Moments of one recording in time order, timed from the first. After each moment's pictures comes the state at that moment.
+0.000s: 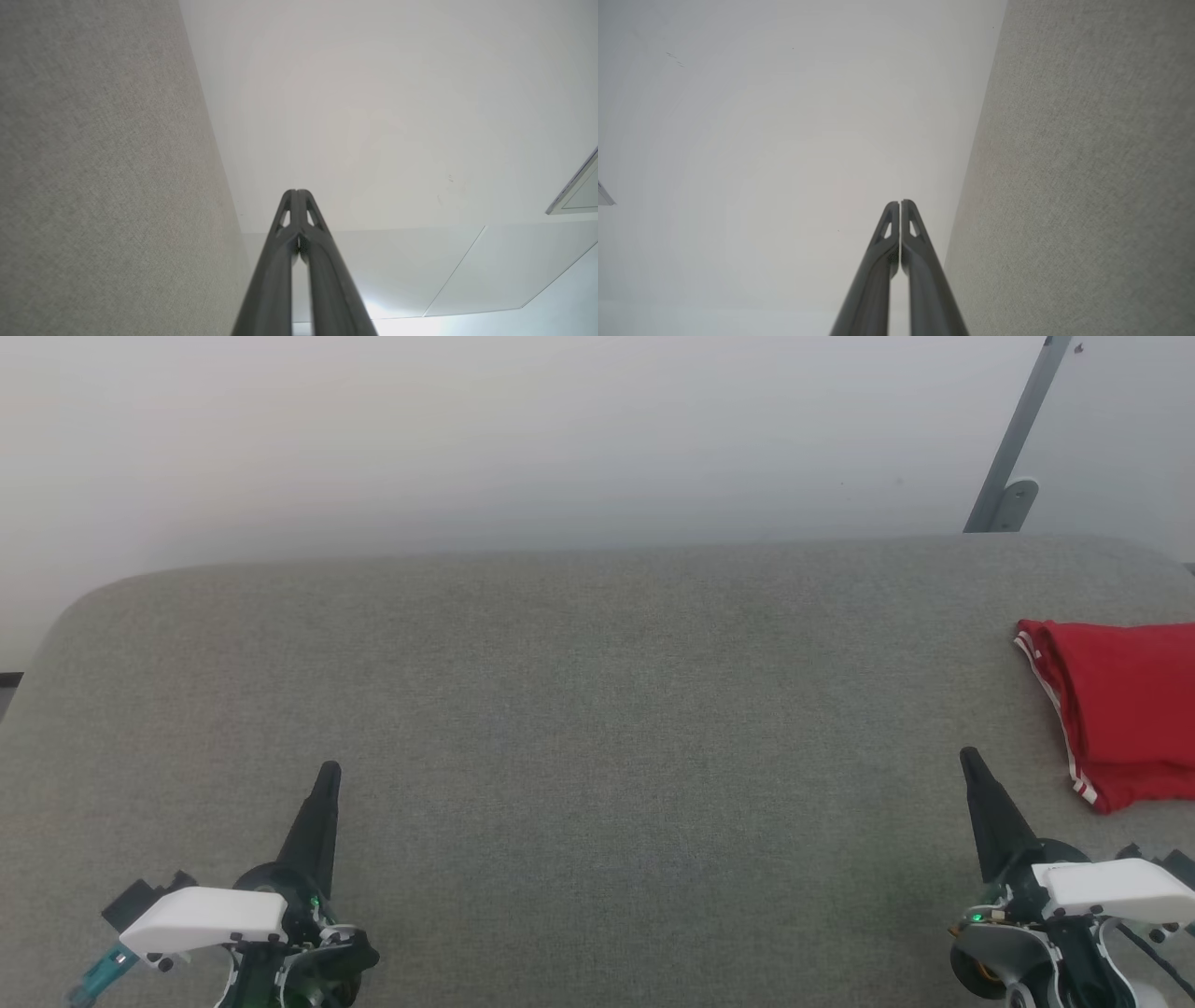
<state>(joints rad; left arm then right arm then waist) -0.10 0.05 0.11 0.25 -1.61 -0.13 0.11 -0.11 -0.05 -0.11 0.25 1.61 0.13 0.11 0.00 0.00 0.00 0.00</state>
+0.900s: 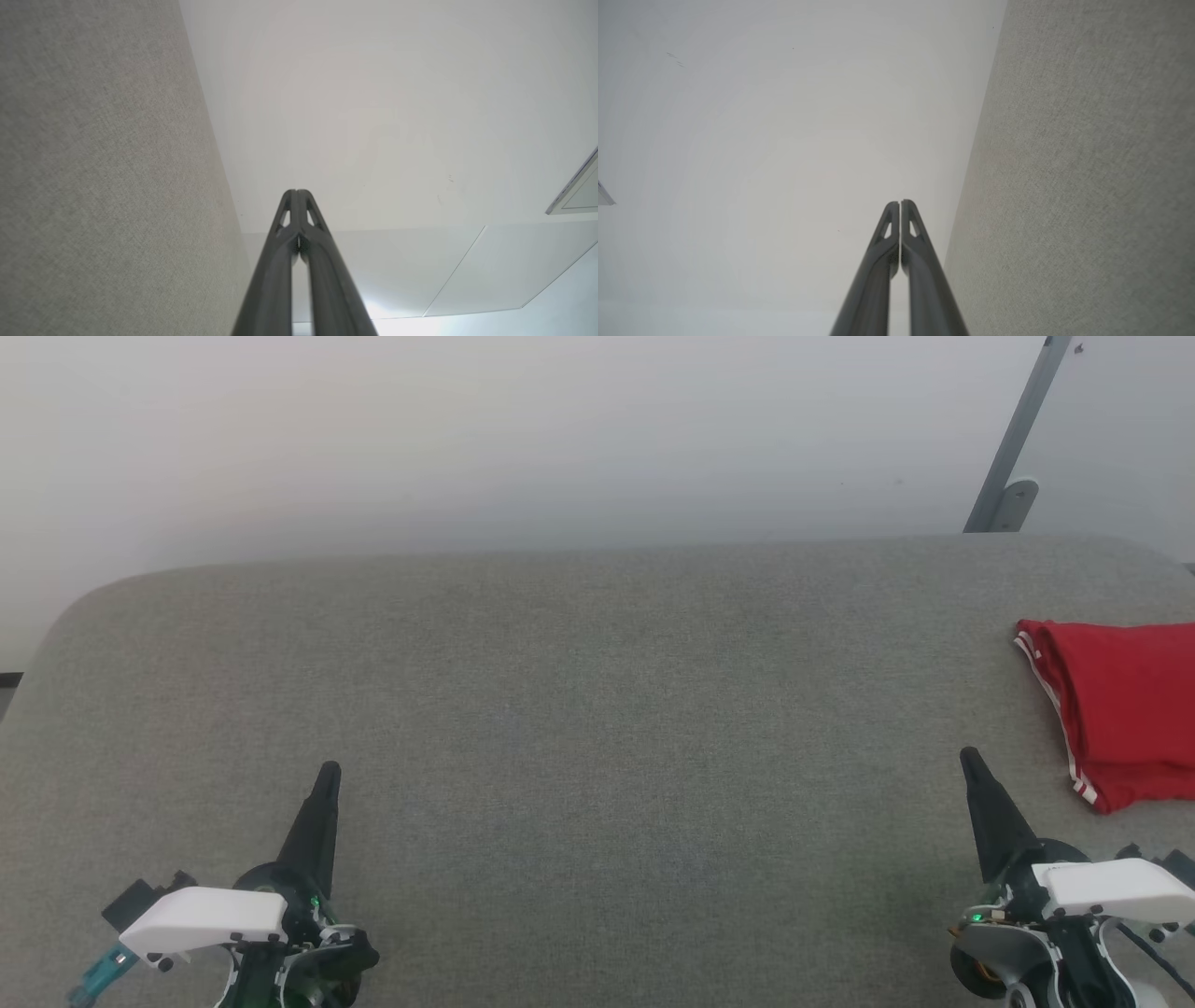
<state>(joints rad) -0.10 0.05 0.11 0.25 -1.61 -0.13 0.11 -0.11 -0.05 -0.11 0.25 1.61 0.13 0.11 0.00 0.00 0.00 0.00</state>
